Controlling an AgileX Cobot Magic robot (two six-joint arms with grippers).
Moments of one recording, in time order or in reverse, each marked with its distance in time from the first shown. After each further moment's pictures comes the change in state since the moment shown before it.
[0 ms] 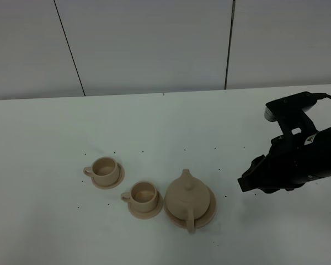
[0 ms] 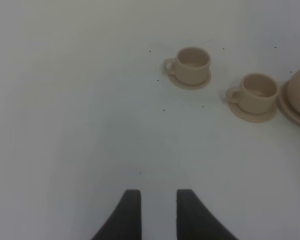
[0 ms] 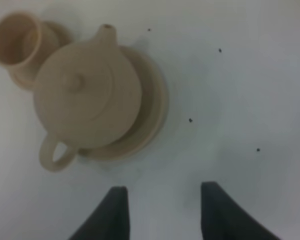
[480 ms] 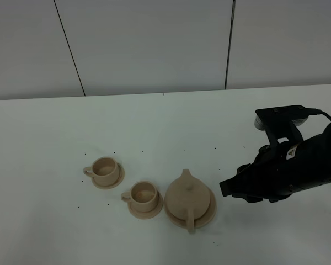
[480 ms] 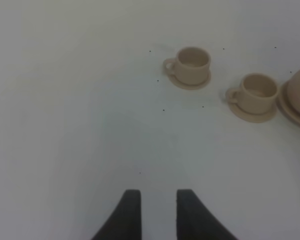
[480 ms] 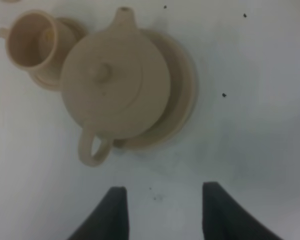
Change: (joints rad) left arm 0.000 0.000 0.000 0.000 0.000 0.000; right arm 0.117 0.000 0.000 -0.119 -0.004 0.314
